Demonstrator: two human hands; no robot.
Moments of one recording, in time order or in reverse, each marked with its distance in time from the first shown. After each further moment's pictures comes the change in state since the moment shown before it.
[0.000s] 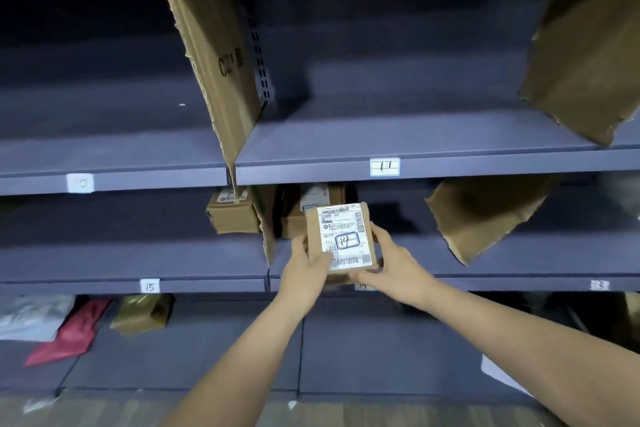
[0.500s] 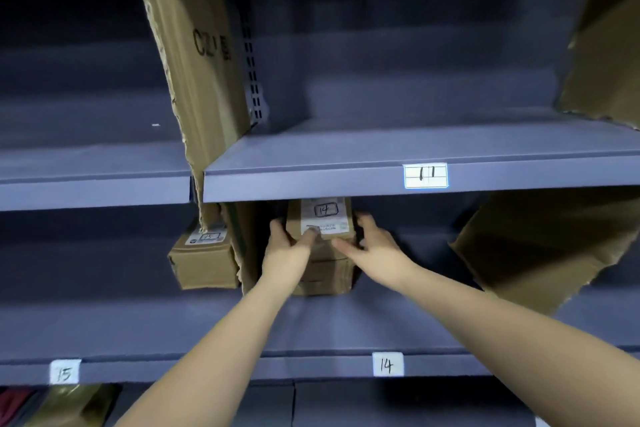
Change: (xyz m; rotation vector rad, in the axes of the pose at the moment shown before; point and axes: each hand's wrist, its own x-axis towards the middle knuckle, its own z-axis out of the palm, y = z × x) left_hand 0.172 -0.017 0.002 -0.101 0.193 0.165; right_hand 0.173 0.029 0.017 -0.067 0.261 -0.102
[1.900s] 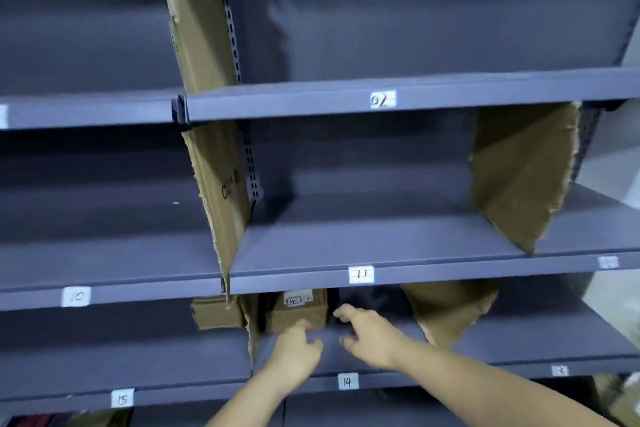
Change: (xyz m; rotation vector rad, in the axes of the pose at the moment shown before) left_hand -0.142 0.121 -0.048 0.575 -0.420 -0.083; right_hand -0.119 -0.104 -0.099 -0.375 -0.360 0.072
